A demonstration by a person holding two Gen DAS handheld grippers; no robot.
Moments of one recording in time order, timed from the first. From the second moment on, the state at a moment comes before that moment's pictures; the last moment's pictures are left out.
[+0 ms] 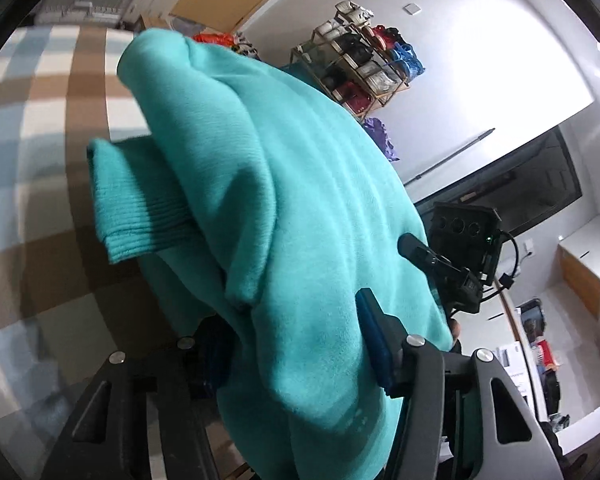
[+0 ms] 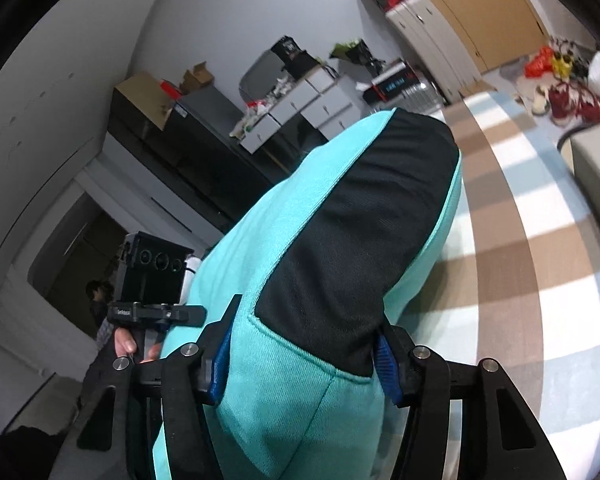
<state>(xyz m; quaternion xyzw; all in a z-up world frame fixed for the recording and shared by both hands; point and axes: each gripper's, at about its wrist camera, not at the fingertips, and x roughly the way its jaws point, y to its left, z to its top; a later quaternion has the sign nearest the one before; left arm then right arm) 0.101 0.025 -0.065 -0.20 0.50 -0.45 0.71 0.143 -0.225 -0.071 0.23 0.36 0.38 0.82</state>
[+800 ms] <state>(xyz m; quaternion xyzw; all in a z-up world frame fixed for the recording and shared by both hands) 0.086 0.014 -0.177 -0.20 0.58 -0.36 0.71 0.190 -0.265 -0.139 0.13 0.51 0.35 0.78</state>
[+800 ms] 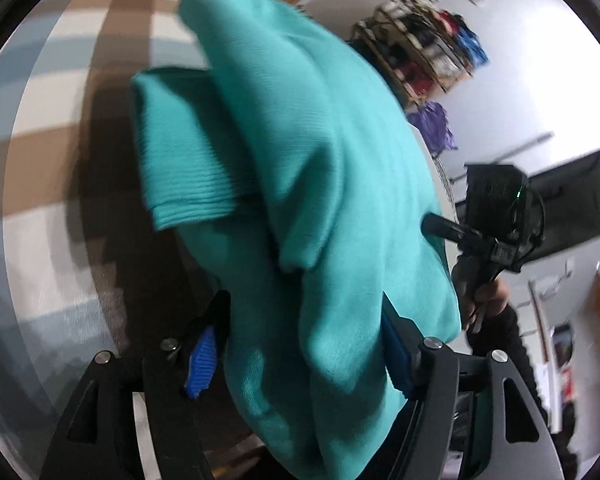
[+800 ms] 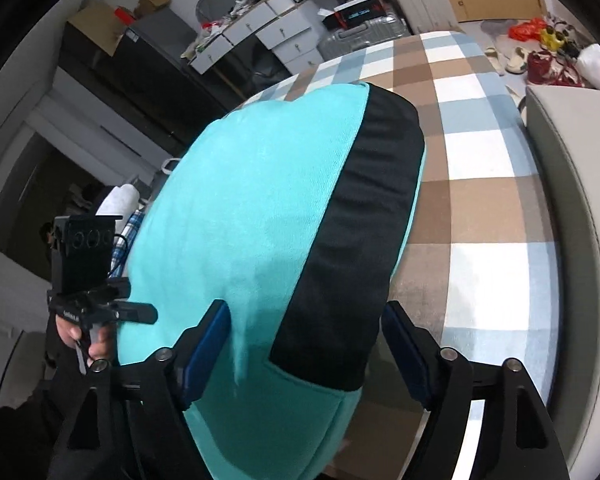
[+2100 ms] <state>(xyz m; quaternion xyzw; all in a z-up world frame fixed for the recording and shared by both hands) 0.058 0.101 -0.023 -0.21 0.50 -0.40 0.74 0.160 -0.175 -0.042 0.32 0.35 0.52 0.71</state>
